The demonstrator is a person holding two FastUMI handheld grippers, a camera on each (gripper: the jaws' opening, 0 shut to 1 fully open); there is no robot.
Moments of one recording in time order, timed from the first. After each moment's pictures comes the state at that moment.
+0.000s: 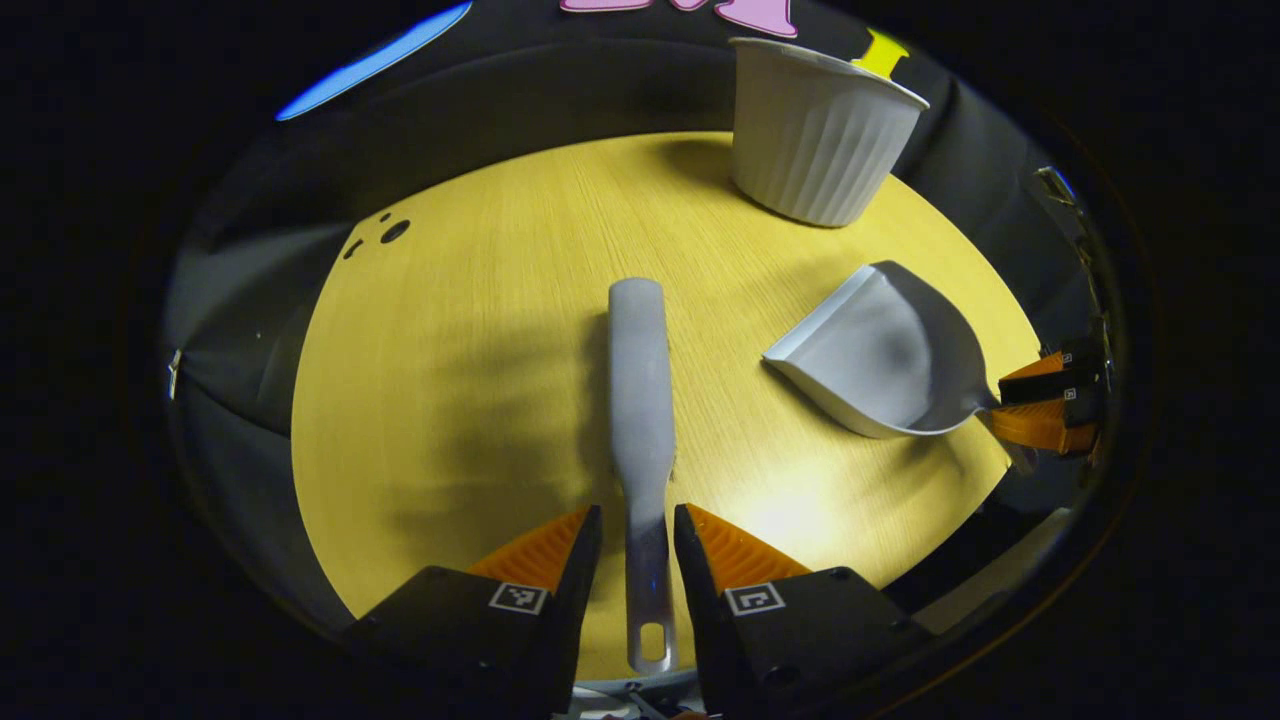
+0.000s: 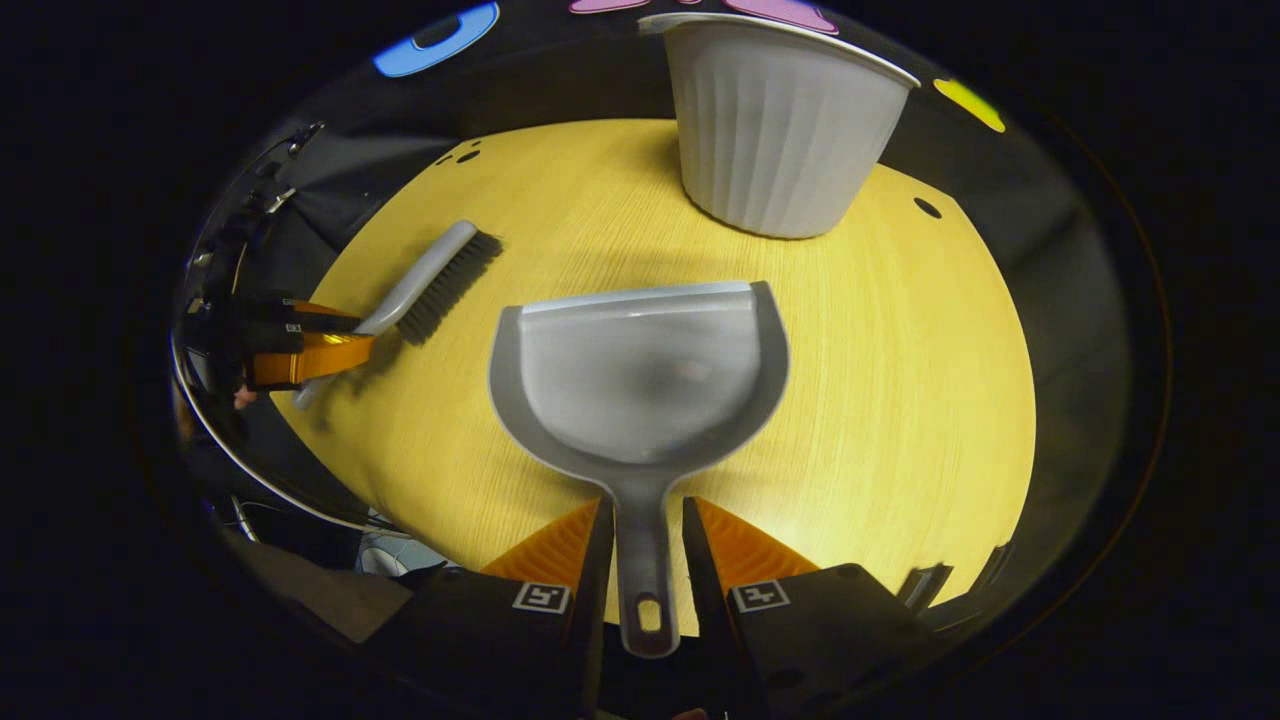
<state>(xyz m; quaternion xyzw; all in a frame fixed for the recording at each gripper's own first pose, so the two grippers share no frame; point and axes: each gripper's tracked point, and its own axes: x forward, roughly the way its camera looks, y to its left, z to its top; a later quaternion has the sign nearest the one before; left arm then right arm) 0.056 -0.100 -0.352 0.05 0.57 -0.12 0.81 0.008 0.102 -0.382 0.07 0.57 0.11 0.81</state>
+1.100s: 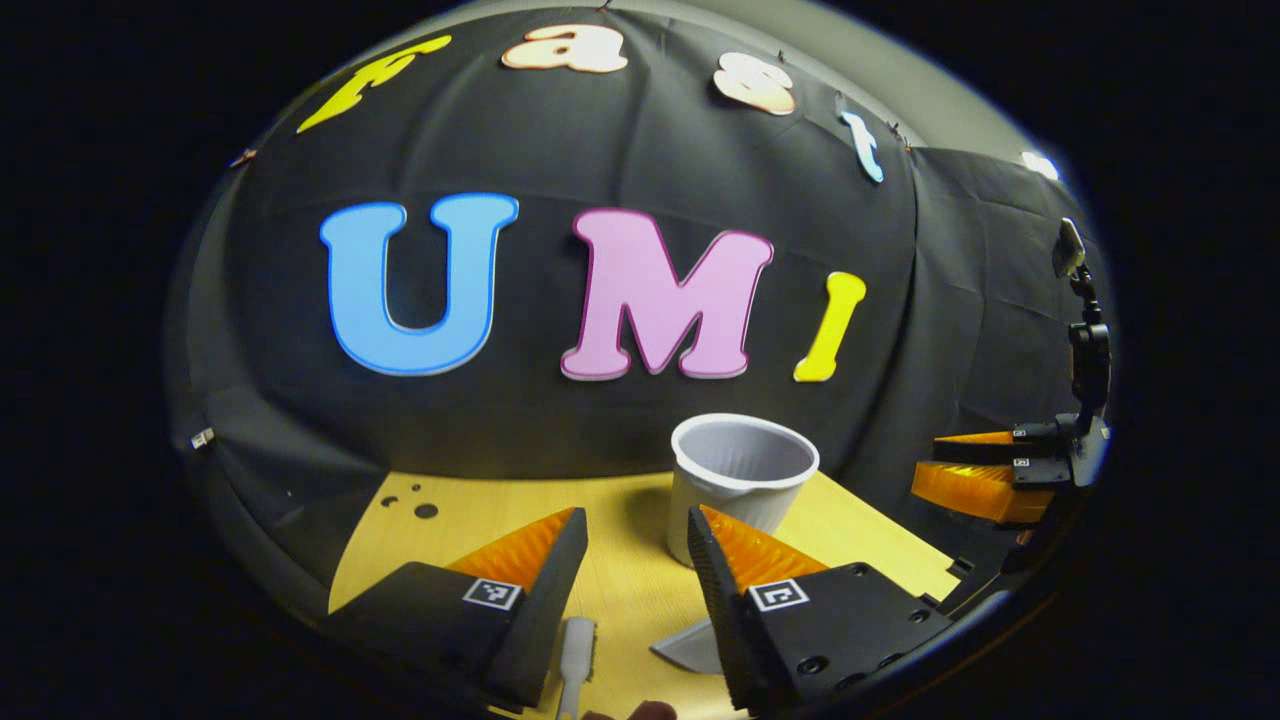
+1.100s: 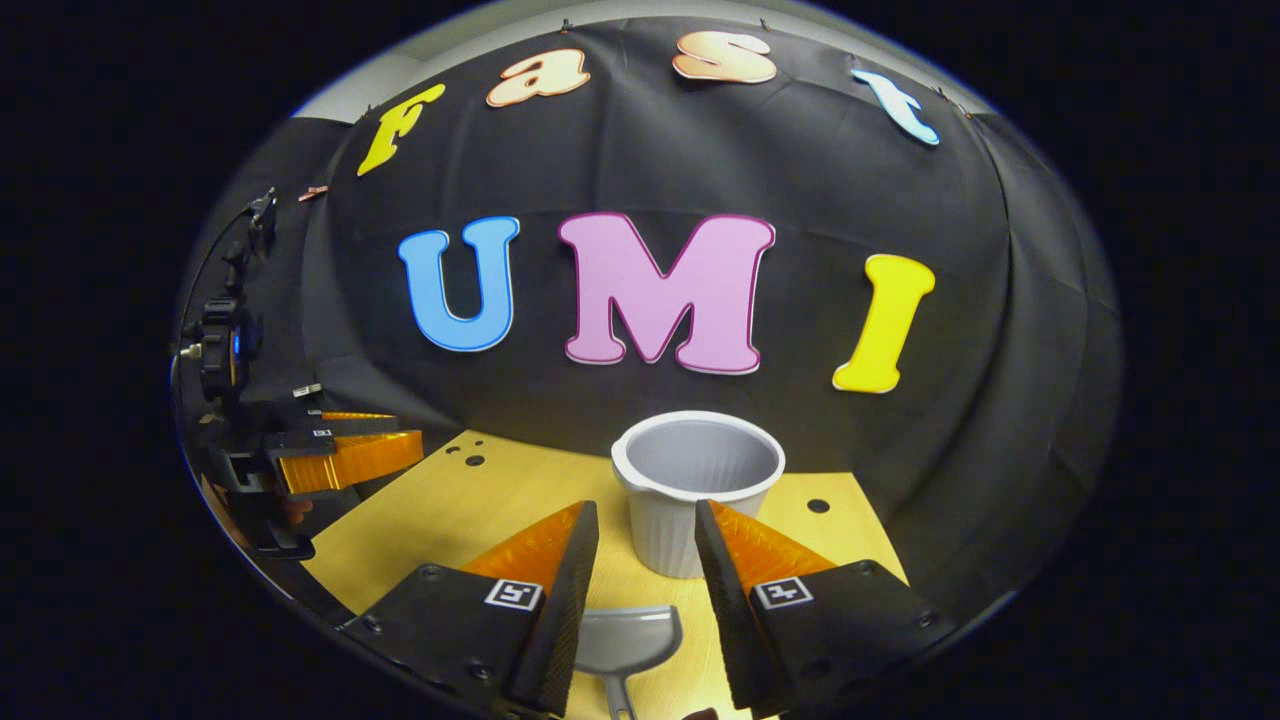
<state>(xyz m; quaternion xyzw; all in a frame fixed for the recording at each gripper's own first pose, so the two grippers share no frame) 0.177 -0.161 -0.035 -0.04 0.16 -0.12 0.98 0.115 0.036 -0.073 0.05 0.14 0.03 0.99</state>
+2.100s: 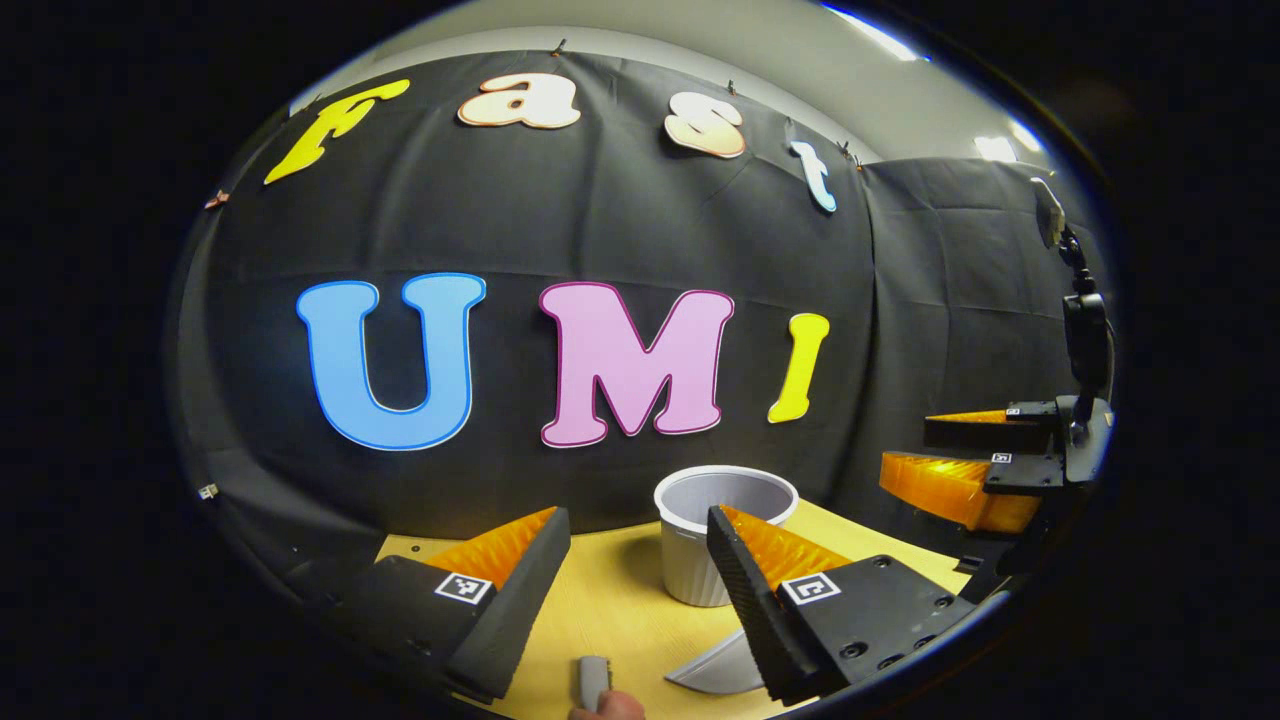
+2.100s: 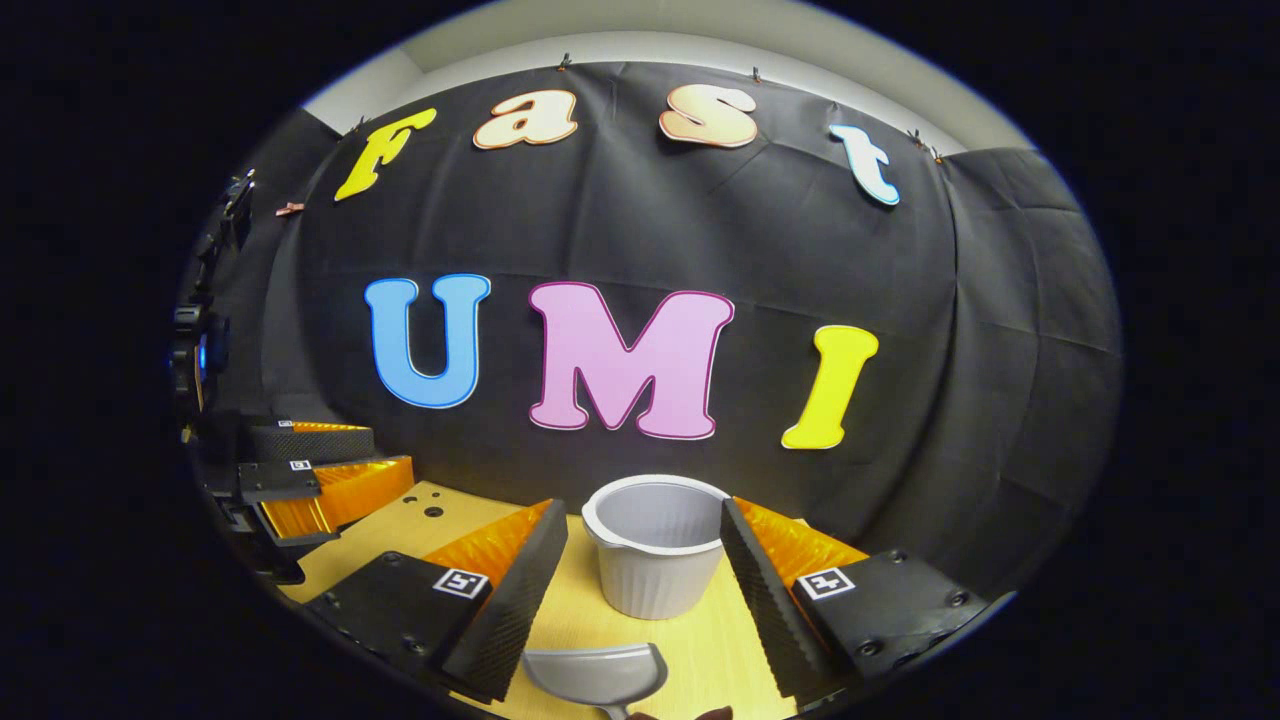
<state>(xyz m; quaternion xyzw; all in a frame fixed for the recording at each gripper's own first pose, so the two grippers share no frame) 0.165 -0.169 0.006 -0.01 0.10 -0.16 0.98 0.109 0.039 -0.022 0.05 0.07 -0.05 1.00</state>
